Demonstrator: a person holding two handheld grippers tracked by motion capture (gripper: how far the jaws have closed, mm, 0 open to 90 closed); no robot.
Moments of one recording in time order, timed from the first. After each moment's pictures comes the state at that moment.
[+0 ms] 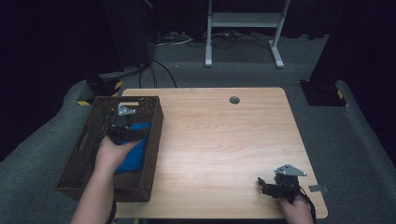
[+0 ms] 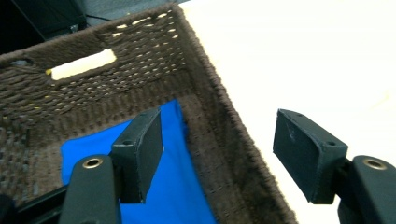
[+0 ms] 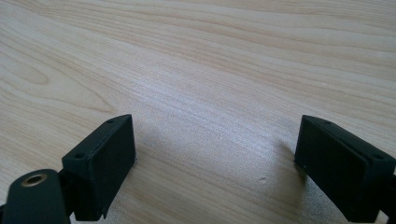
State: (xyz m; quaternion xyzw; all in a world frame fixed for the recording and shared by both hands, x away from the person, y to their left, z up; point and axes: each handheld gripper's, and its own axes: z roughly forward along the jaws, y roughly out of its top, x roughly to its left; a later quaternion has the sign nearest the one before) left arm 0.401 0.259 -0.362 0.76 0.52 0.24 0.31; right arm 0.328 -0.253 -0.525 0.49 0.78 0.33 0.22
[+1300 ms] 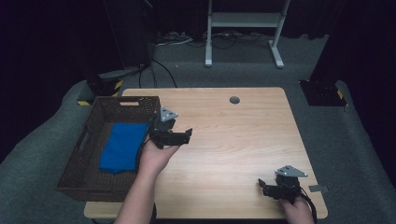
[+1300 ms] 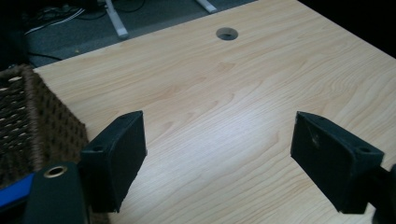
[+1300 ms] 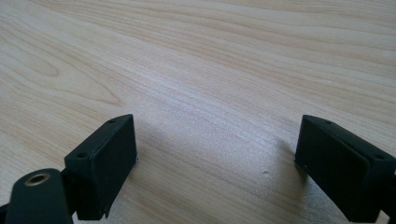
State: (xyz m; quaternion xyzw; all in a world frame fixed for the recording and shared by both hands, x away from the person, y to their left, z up) left arm 0.394 0.141 -0.362 0.77 0.46 0.23 0.39; right arm 0.325 -0.255 -0.525 0.48 0.78 0.33 0.21
